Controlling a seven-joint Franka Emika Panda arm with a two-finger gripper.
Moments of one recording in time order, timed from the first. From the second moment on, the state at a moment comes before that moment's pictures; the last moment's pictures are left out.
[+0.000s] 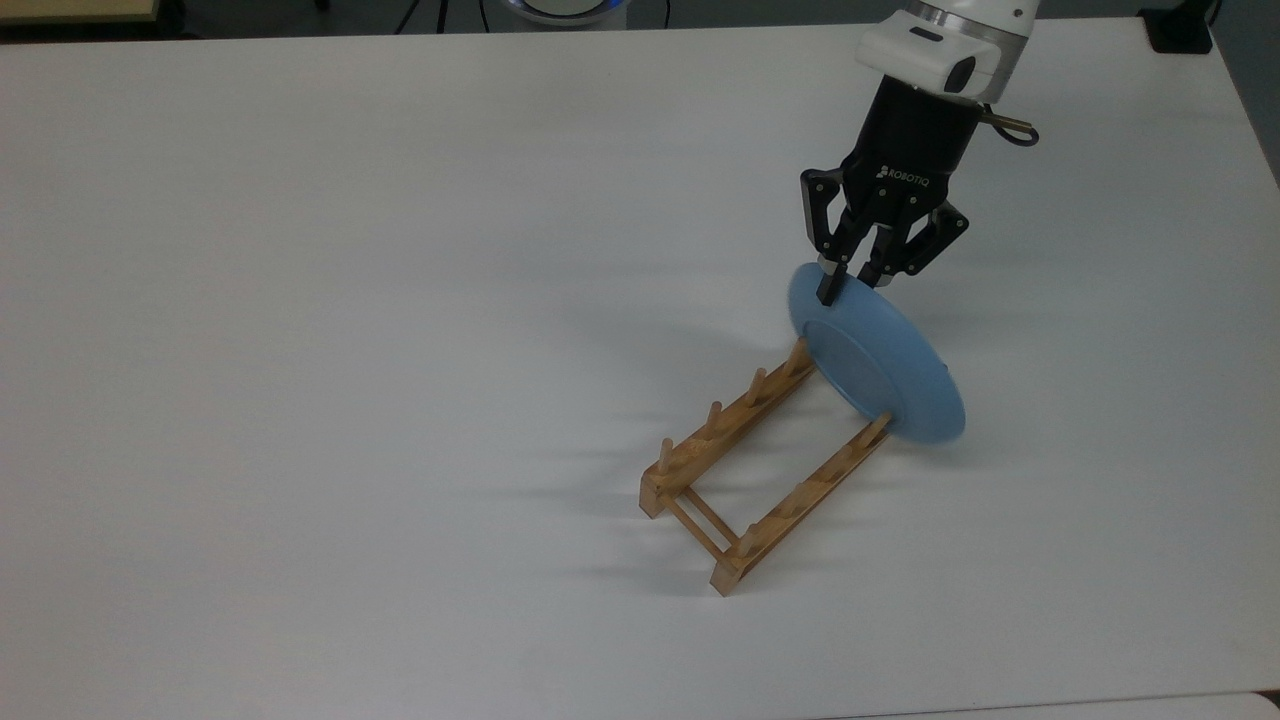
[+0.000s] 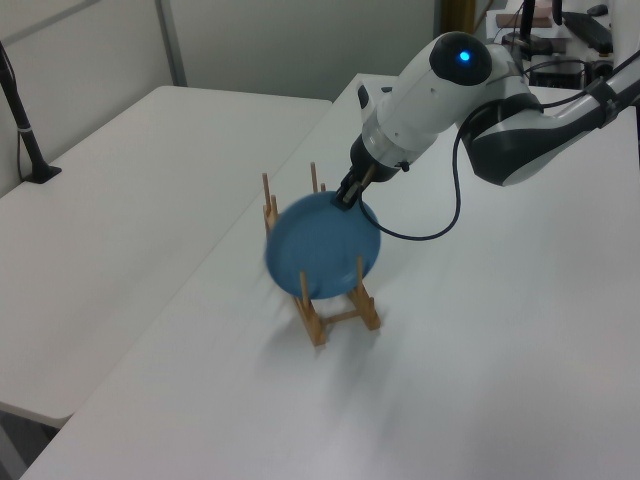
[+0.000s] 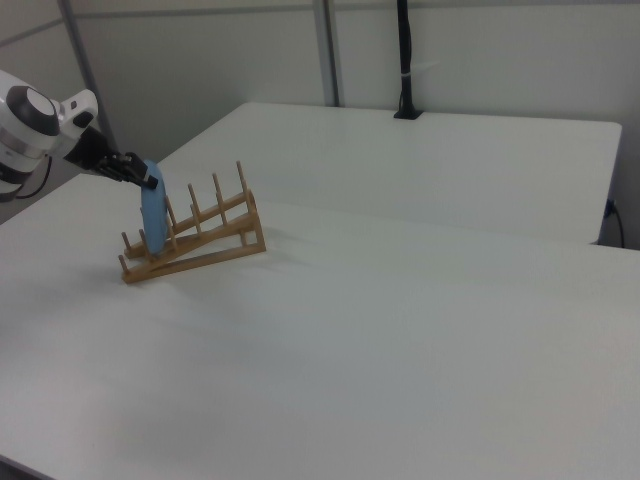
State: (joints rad) arm 0.44 0.33 0.09 -1.63 -0.78 2.26 0.92
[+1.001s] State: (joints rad) arm 0.43 0.33 0.09 -1.63 -0.82 2.26 0.92
